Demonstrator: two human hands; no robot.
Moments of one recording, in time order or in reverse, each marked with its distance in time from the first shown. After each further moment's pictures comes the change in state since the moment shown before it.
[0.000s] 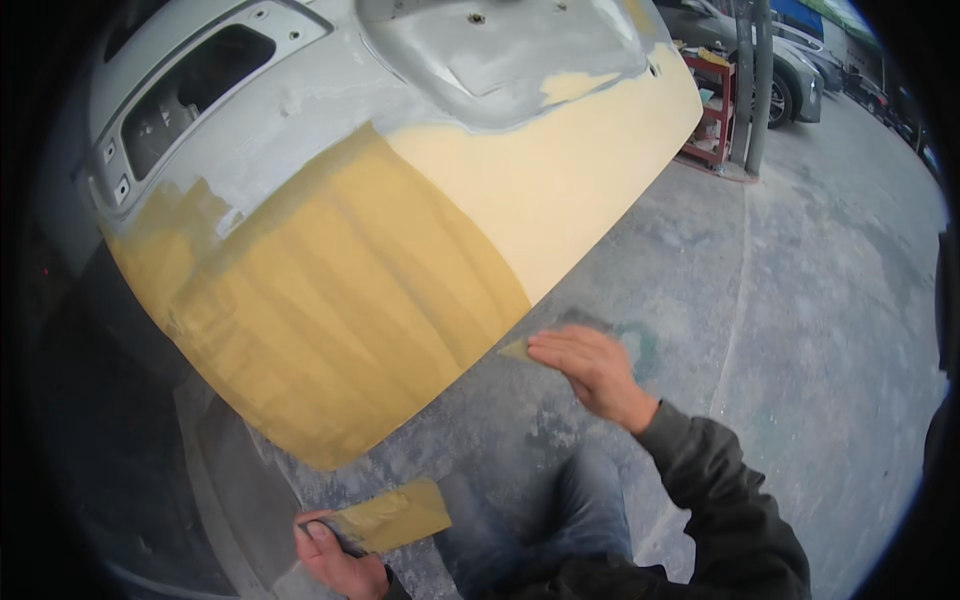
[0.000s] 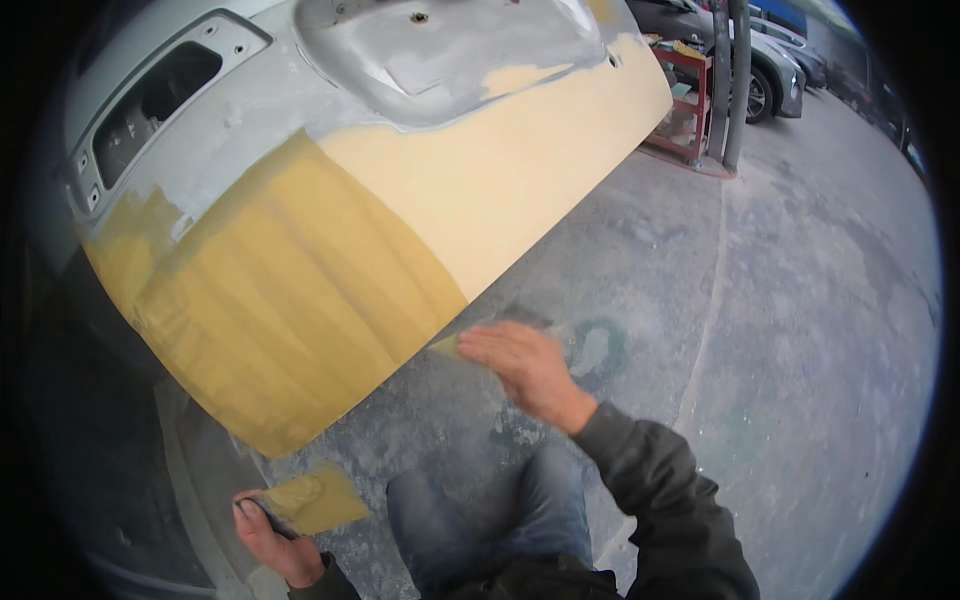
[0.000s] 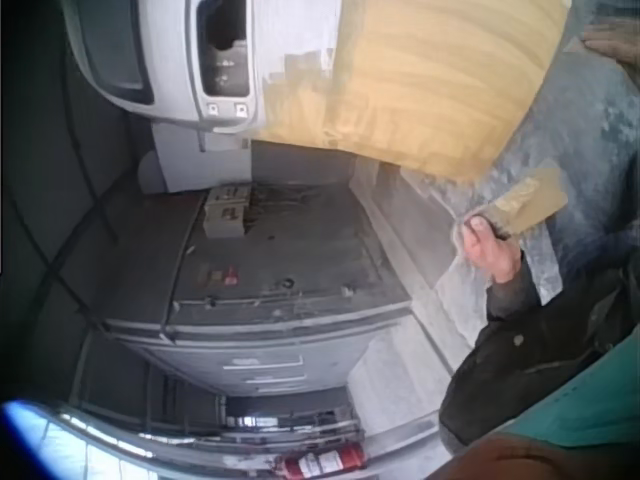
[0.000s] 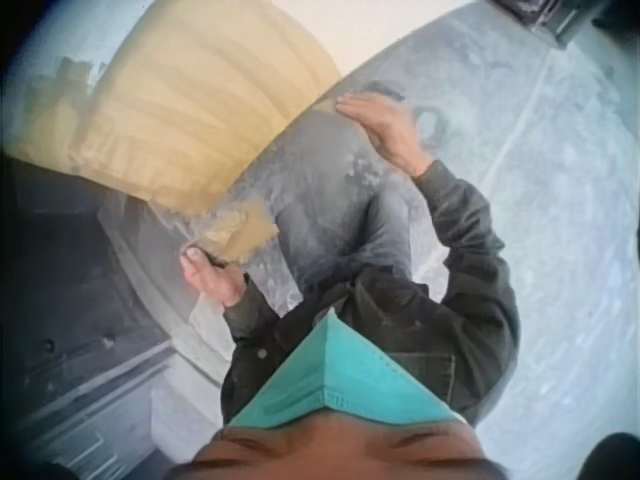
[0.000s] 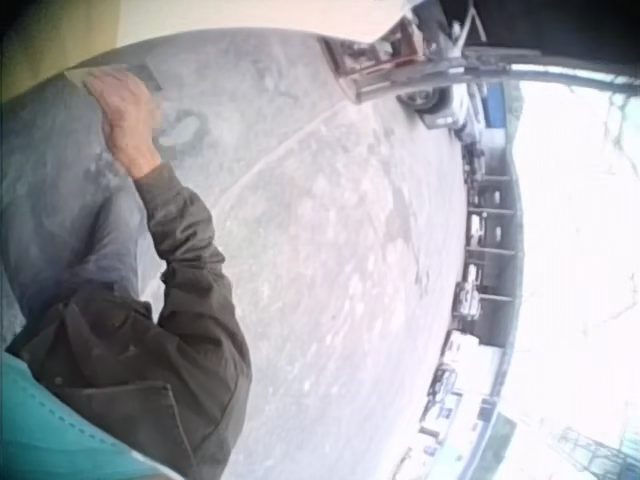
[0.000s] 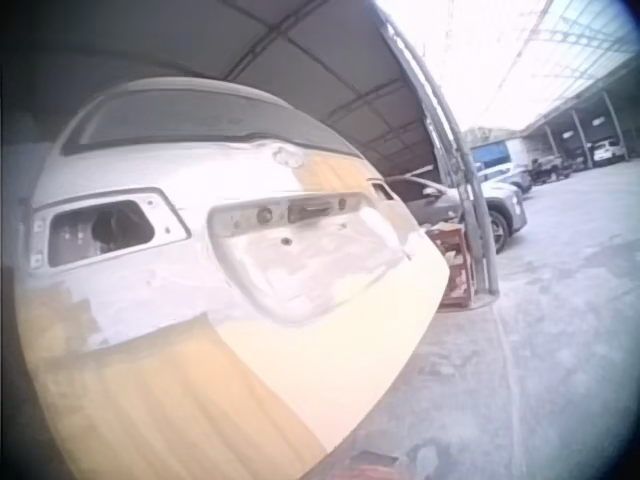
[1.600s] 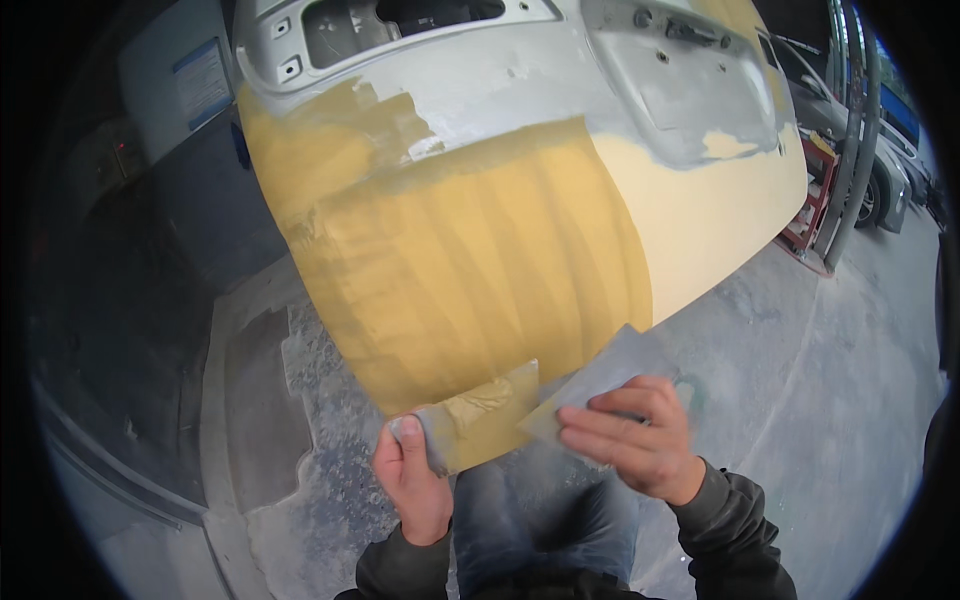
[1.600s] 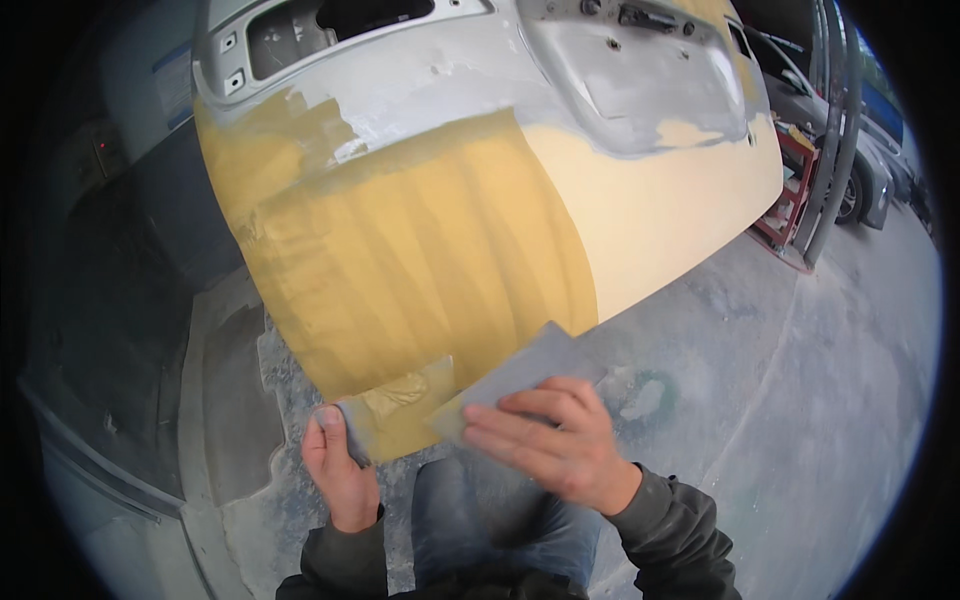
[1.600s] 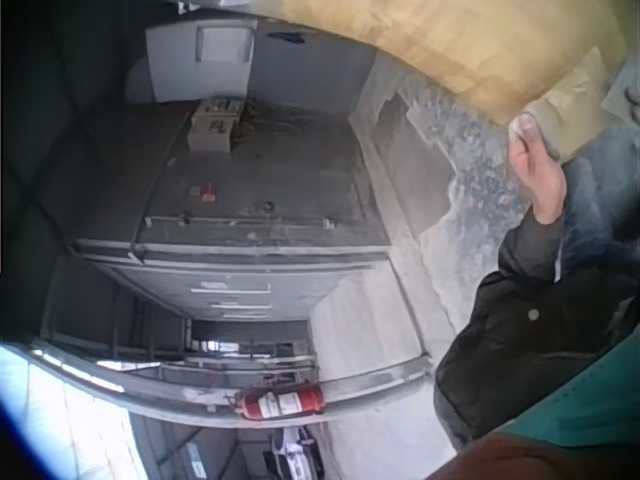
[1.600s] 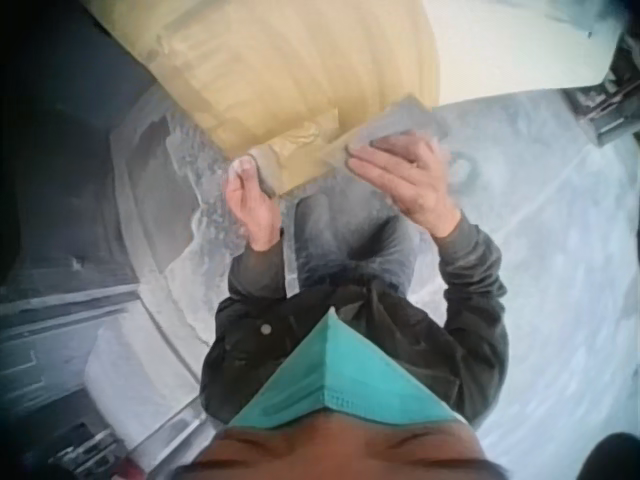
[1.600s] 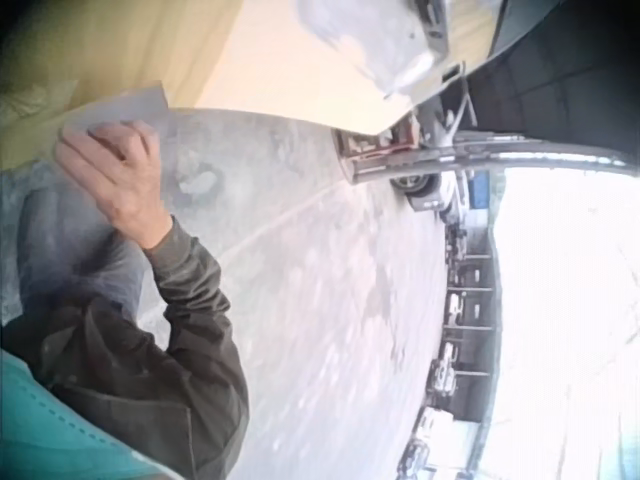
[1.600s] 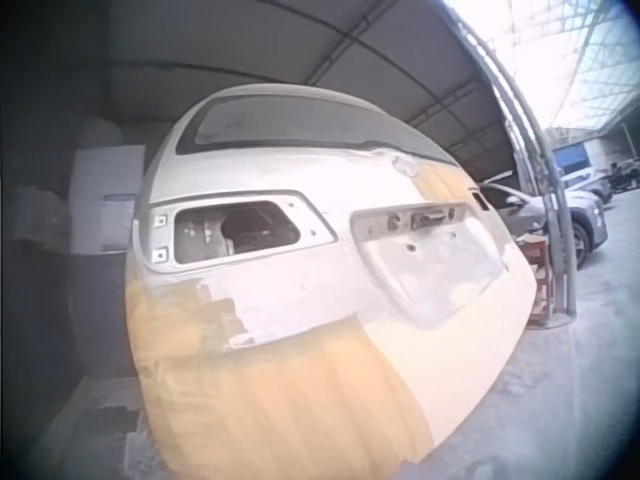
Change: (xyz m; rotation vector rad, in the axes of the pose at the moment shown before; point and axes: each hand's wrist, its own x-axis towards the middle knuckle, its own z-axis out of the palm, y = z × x) left_hand 0.032 -0.005 0.032 -0.206 0.039 -0.138; right_hand 0.068 -0.133 -0.011 -0.072 -0.002 -0.400
